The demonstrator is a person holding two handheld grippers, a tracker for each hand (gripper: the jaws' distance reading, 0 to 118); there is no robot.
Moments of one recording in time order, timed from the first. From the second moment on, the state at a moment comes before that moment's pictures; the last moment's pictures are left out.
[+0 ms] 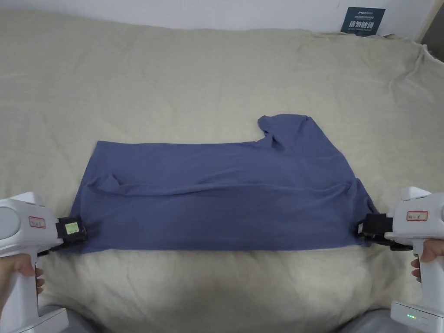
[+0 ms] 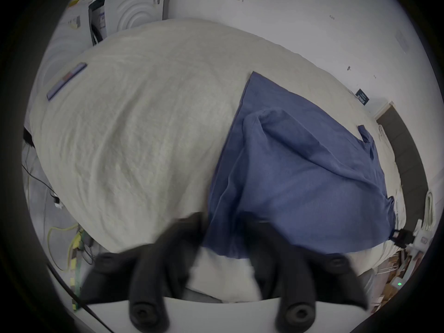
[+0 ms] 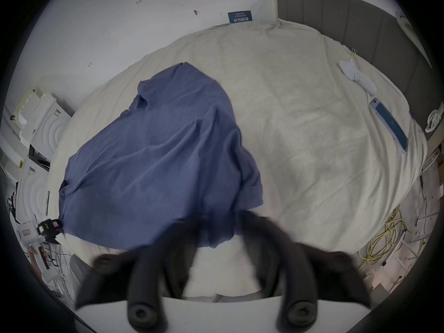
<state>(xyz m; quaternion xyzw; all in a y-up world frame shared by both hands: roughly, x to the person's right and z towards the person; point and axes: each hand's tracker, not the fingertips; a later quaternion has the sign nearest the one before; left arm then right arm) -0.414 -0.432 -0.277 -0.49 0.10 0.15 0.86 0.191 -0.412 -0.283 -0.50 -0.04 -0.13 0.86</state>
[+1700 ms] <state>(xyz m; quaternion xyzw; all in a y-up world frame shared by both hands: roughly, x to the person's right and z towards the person) -0.305 -0.348 -0.256 -0.15 0.03 0.03 0.99 0.093 -0.340 -0.235 -0.13 0.00 -0.04 0.99</state>
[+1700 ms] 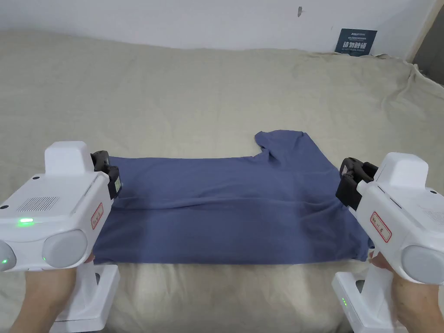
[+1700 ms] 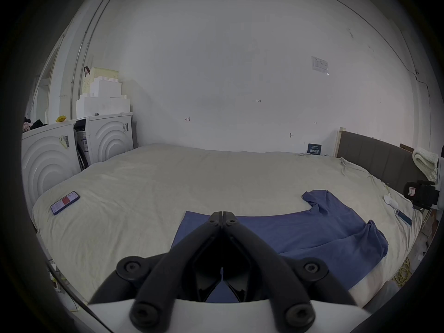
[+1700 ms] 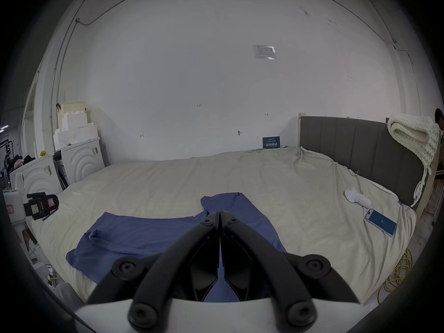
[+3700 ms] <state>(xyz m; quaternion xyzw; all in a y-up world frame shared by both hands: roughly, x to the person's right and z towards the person) -0.388 -0.379 -0.526 -0.46 0.05 0.06 0.89 0.087 -0.369 -0.334 -0.21 -0.02 -0.04 0.98</state>
